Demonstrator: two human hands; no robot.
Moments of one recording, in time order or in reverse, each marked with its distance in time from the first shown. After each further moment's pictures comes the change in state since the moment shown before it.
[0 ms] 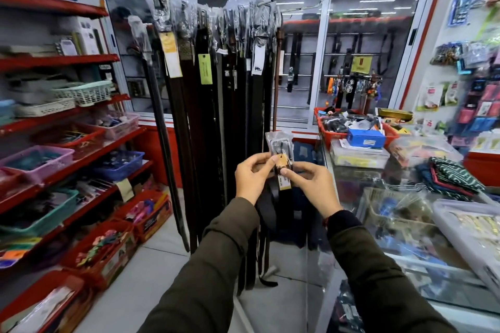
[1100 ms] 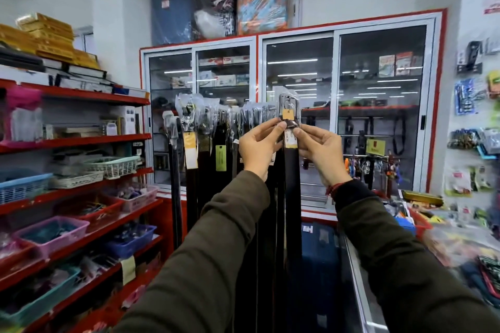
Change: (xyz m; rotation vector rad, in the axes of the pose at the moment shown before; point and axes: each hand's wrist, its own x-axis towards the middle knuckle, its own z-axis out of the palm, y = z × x) left_hand 0.111 0.225 0.053 -0.330 0.004 0.280; right_hand 0.162 -0.201 -0.016 0.454 0.020 -0.286
